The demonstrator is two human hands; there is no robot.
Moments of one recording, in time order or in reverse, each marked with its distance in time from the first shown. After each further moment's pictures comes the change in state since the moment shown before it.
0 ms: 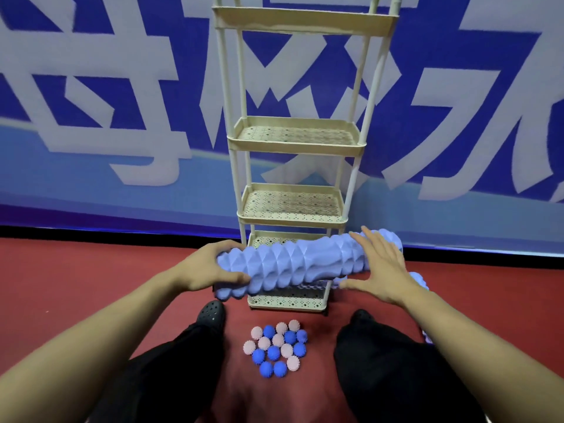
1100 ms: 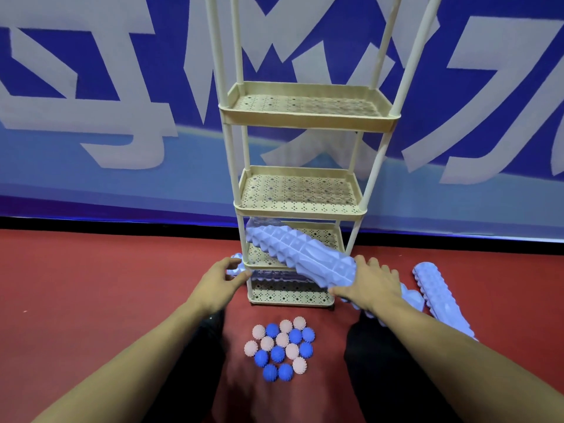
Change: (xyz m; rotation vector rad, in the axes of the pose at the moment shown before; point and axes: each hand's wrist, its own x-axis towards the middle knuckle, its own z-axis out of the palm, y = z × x) left_hand 0.078 -0.113 0.071 -0.087 0.215 -0.215; right_hand 0.062 -0.022 0.098 -0.255 -0.241 0.403
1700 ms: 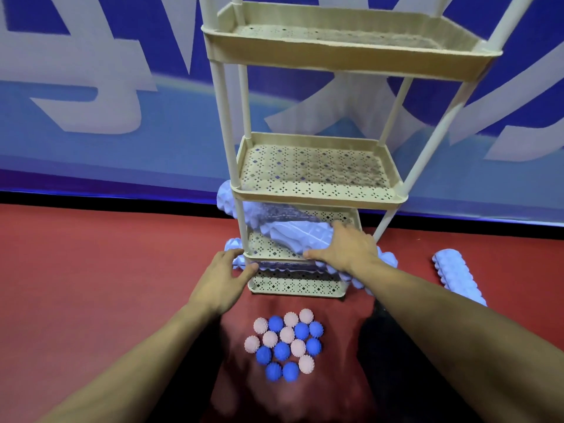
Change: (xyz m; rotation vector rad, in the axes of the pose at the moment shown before) left_hand 0.068 -0.056 0.032 0.127 0.017 -0.020; right_hand 0.119 -0.082 0.030 0.095 0.001 -0.135
